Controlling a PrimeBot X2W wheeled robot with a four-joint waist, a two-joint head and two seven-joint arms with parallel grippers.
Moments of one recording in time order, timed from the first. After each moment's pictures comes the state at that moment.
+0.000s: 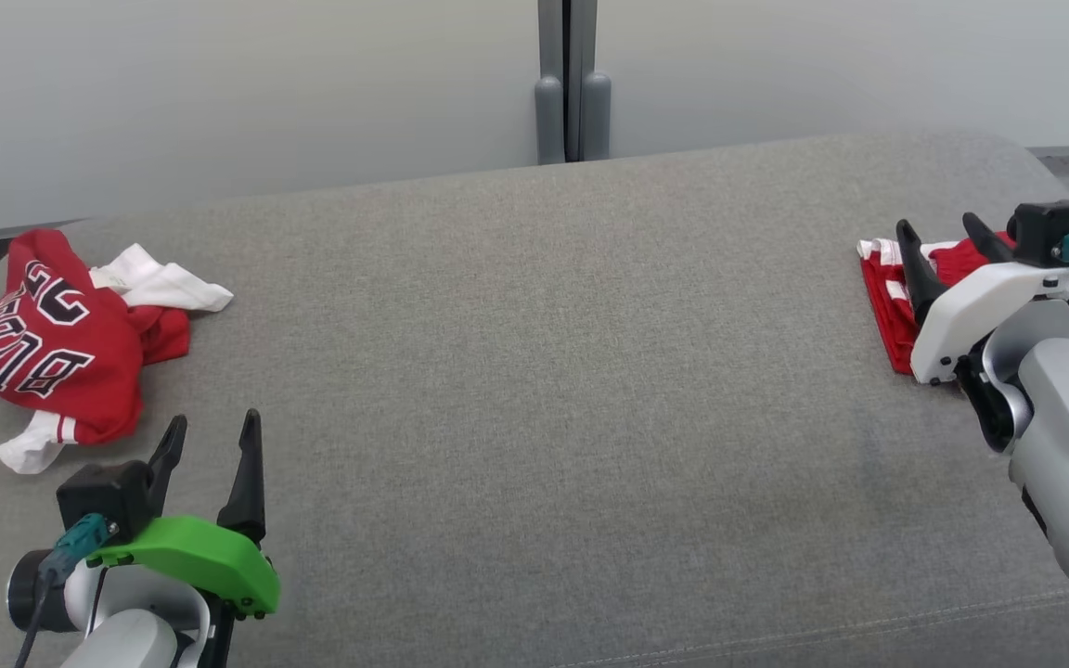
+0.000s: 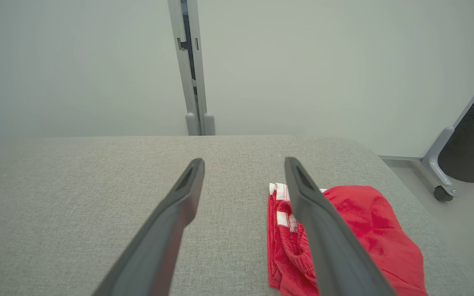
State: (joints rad) left arm -0.26 0.53 -0.61 0.22 -0.84 0.27 -0.23; right arm -0.81 -0.37 0.49 1.01 0.61 0.13 -0.22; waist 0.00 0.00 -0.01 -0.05
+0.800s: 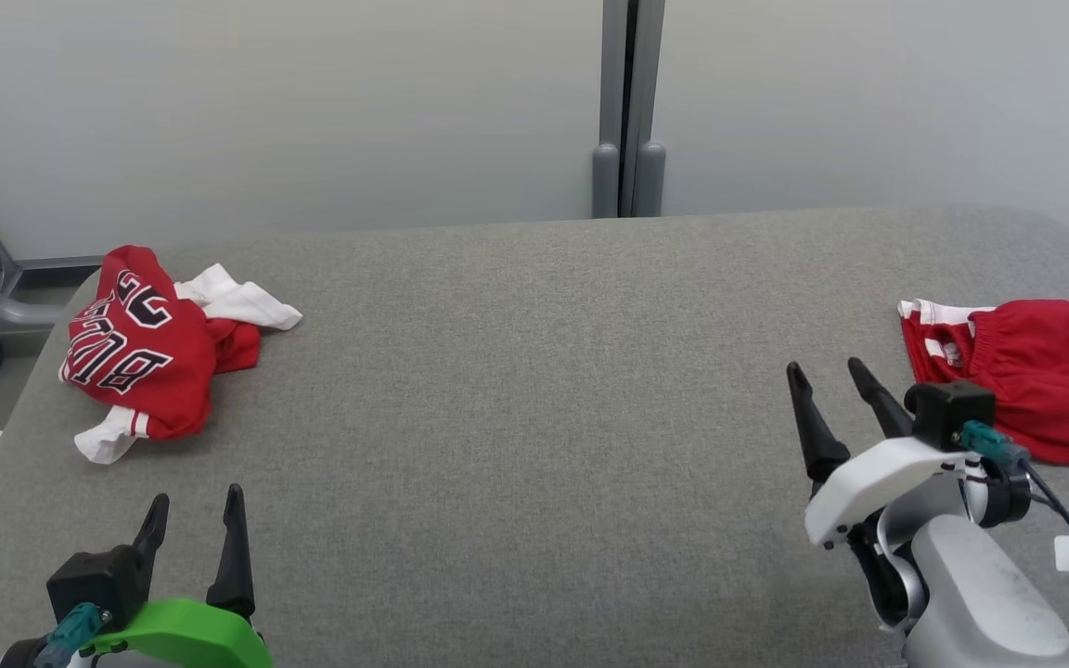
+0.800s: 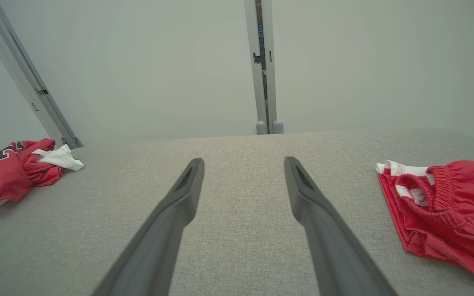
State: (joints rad) left arm -0.07 0.51 -0.53 0.16 -0.79 0.32 -0.26; right arm -0.38 -0.17 0.22 0.62 0.40 0.13 -0.24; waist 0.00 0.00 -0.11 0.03
